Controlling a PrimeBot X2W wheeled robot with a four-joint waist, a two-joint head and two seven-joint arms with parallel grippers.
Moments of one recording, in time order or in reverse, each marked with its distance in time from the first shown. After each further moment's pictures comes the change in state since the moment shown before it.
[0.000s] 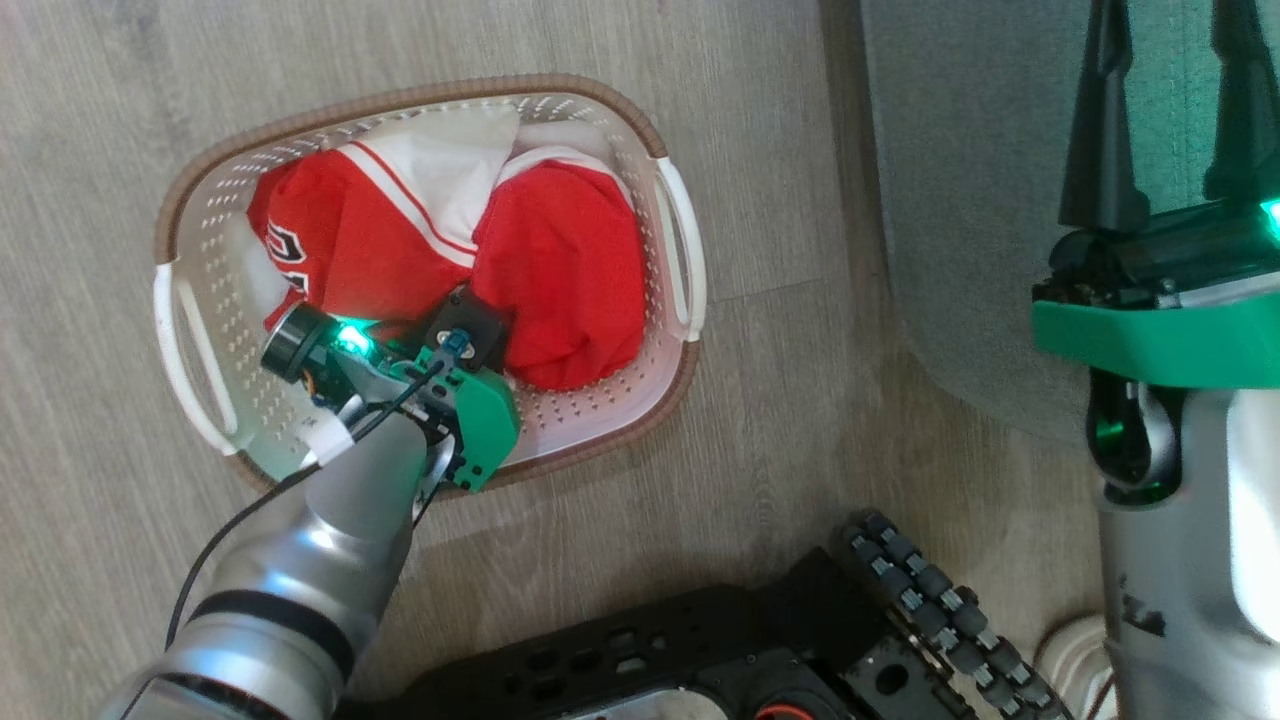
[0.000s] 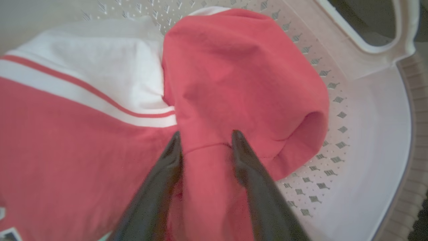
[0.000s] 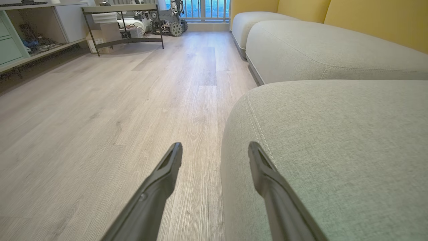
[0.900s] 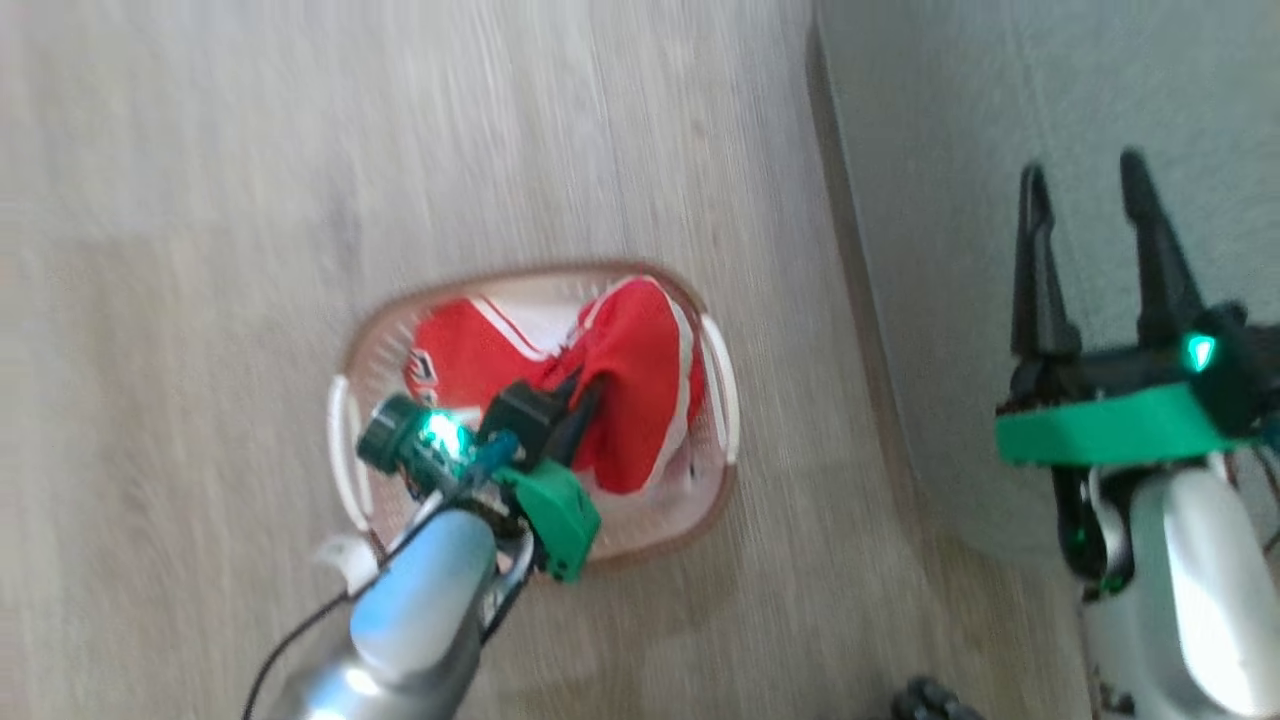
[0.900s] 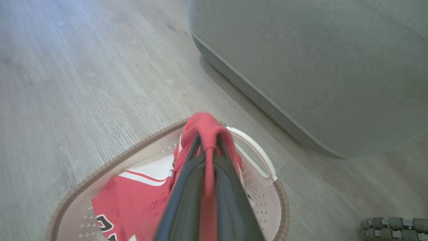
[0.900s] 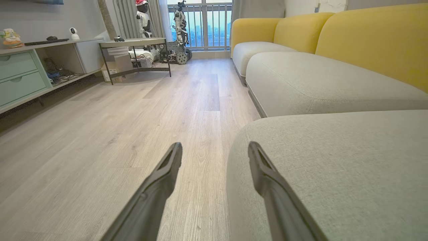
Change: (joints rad) left arm 0.272 0.000 -0.025 -0.424 -0.155 -0.014 0.000; right arm 0.151 0.000 -0.019 0.134 -0.048 0.000 0.000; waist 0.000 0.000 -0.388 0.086
